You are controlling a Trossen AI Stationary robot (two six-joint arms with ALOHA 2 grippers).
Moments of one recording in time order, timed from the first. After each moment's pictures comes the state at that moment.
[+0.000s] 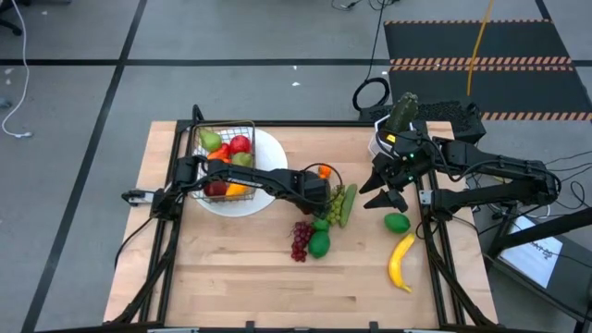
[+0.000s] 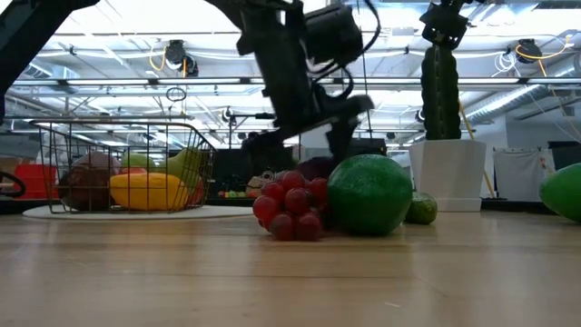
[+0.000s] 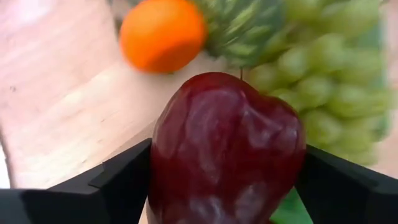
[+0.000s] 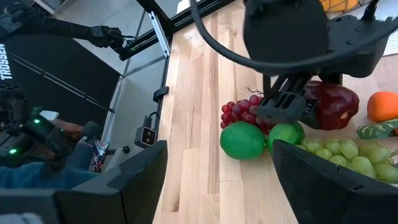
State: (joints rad) left arm 0.02 2.14 1.66 -0.69 -0.12 -0.92; right arm -0.19 0.93 0.98 -0.68 -0.55 0.32
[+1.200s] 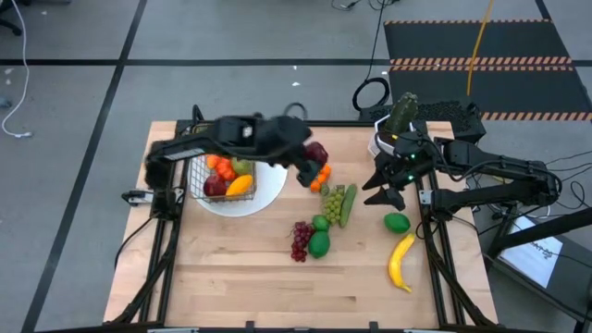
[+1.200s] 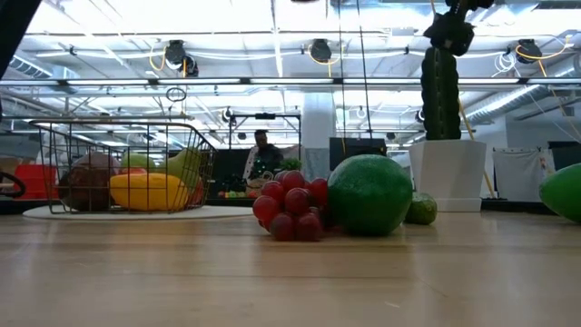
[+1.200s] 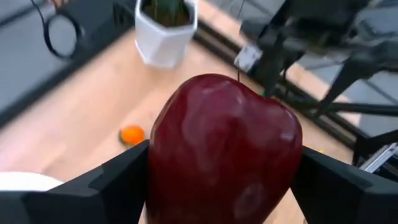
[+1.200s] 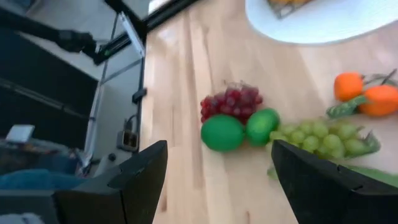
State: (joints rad) left arm 0.03 1.90 2.34 -1.15 -0.18 -0.55; right arm -0.19 0.91 0.98 -0.74 -0.45 0.36
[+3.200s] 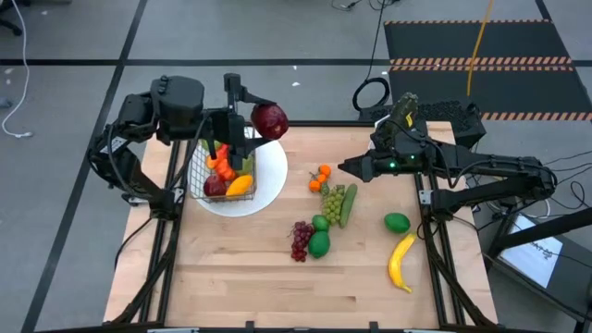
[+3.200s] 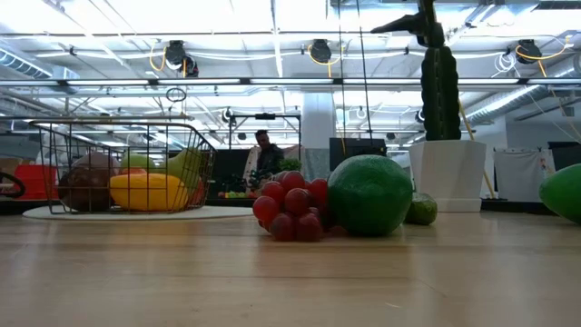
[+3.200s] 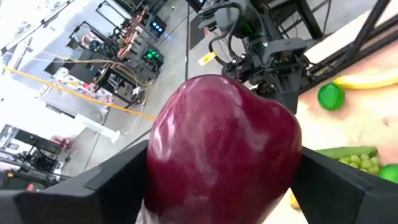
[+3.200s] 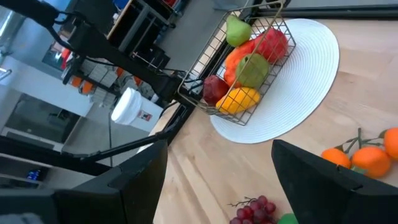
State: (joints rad) left arm 0.02 1.59 2.34 -1.04 -0.24 0.72; right arm -0.12 0.99 0.98 -0.36 0.03 0.92
